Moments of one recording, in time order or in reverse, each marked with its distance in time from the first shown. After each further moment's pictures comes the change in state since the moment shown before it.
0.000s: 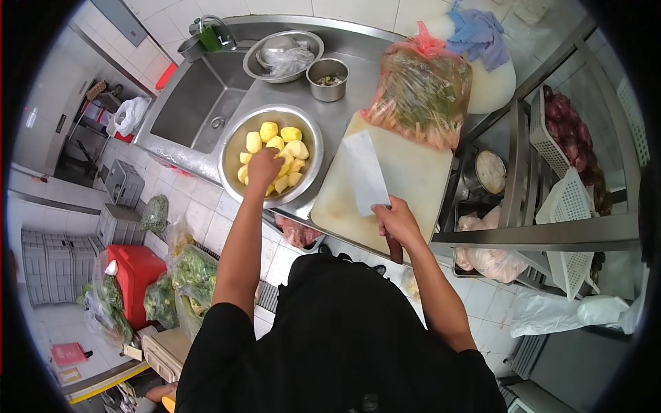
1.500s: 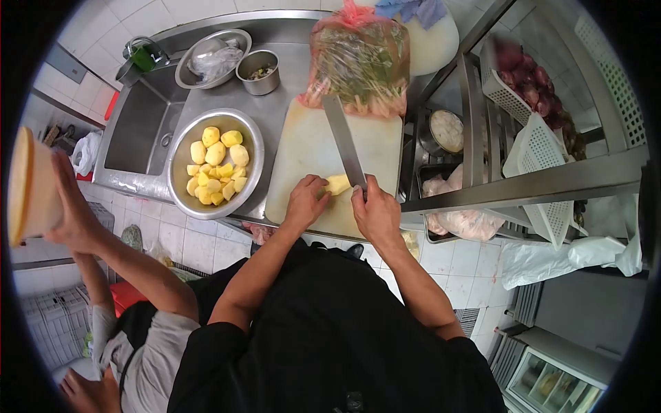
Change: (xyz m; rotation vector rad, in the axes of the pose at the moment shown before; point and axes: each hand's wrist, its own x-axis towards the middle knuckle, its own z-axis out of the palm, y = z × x) left_hand -0.125 0.158 0.116 -0.409 -0.157 0.540; right_hand -0.050 0.004 -0.012 -0.682 0.599 -0.302
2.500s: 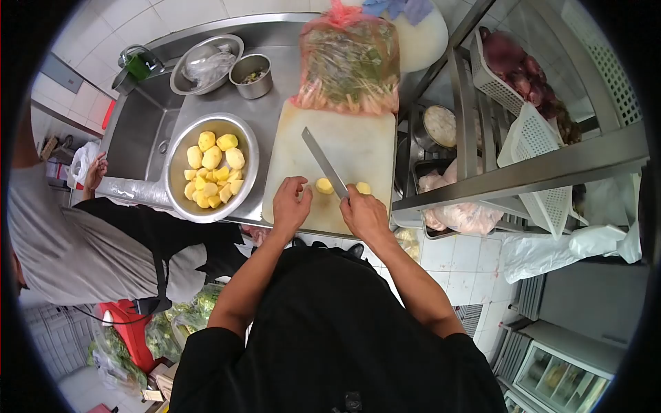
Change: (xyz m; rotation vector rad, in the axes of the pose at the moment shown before) left_hand -0.014 0.007 -0.015 -0.023 0.169 -0.156; right_hand -0.008 0.024 0.024 -0.071 -0.179 -0.048
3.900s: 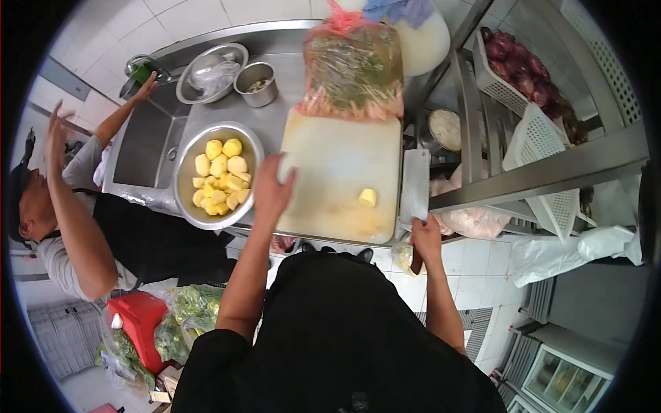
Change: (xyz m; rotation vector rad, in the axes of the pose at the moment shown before) left_hand 0.060 -0.001 -0.055 0.162 0.068 0.132; right_hand -0.063 0.142 -0.003 0.694 0.220 0.565
